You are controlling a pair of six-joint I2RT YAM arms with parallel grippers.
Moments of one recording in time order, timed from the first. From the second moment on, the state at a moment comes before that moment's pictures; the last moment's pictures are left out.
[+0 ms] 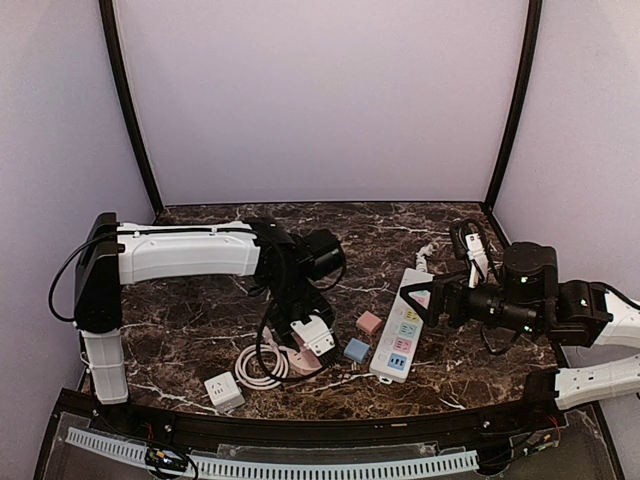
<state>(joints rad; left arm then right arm) -1.04 1.95 1.61 -1.06 0.15 1.54 1.13 0.74 0.67 -0.32 0.29 0.52</state>
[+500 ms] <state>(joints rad) -1.07 1.96 1.68 -1.14 0.12 1.54 1.13 0.74 0.67 -0.32 0.29 0.52</state>
